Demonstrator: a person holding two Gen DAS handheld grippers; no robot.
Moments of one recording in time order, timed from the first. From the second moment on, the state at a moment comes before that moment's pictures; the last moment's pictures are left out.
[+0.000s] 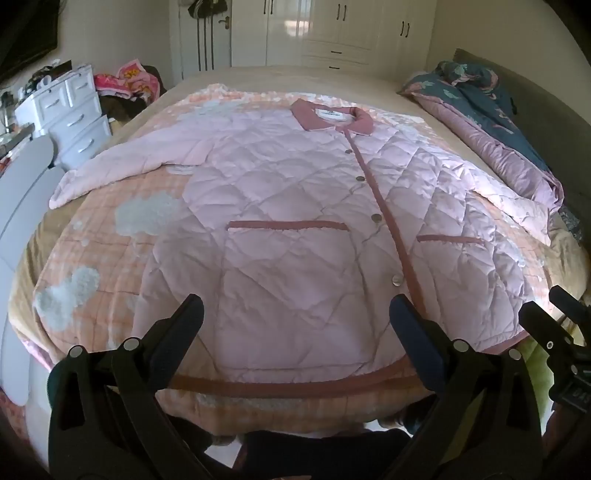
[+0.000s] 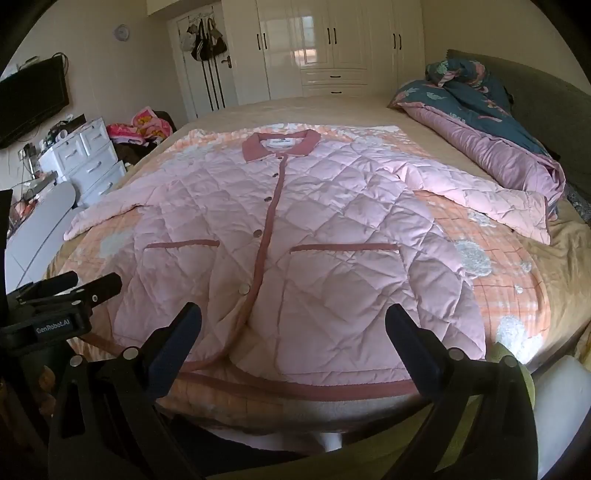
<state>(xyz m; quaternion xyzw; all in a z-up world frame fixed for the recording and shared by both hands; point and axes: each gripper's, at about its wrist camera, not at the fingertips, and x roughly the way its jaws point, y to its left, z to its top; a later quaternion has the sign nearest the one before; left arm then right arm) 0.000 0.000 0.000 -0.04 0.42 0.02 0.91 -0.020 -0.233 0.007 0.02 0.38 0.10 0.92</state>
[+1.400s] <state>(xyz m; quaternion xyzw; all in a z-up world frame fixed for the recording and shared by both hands) 0.000 0.002 -0.003 -0.04 0.42 0.02 0.91 -0.020 -0.230 0.007 0.02 0.38 0.10 0.92</state>
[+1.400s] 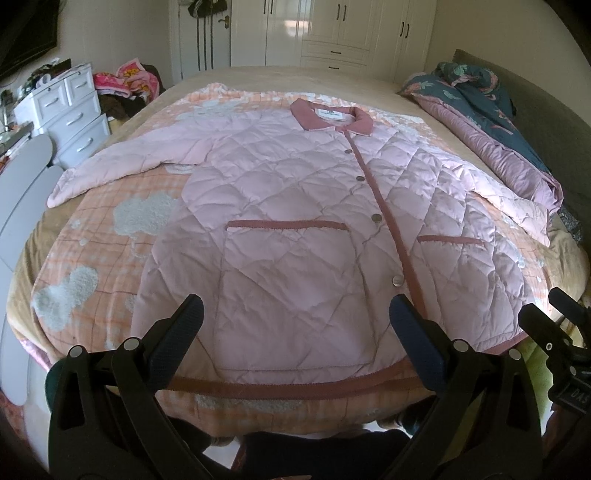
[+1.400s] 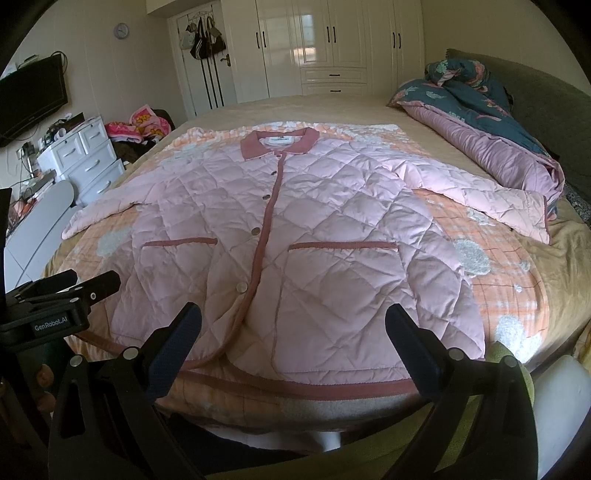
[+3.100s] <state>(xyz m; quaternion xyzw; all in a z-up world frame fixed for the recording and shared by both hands) 0.099 -0.007 0.013 -0.06 0.44 0.01 0.90 0.083 -0.252 0.034 0.02 0.39 0.10 0.92</state>
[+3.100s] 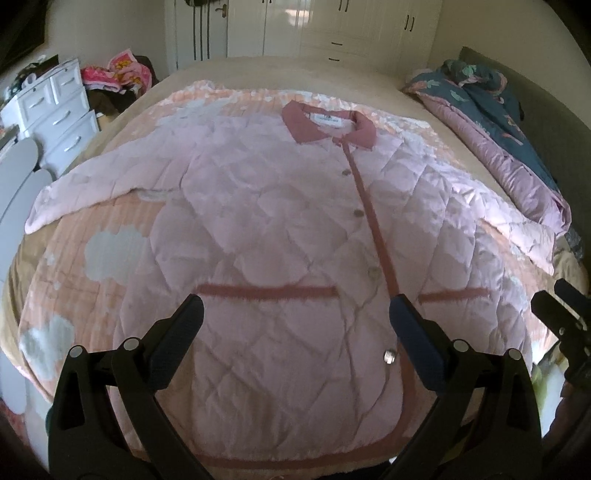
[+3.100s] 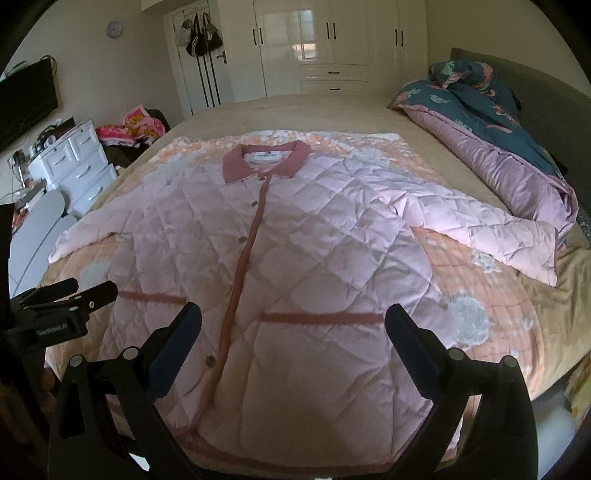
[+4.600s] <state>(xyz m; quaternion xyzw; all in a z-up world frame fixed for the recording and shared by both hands) 0.293 -0.119 0.015 -0.05 0.45 -0.06 0.89 0.237 -0.446 0.025 0.12 0.38 -0.08 0.91</state>
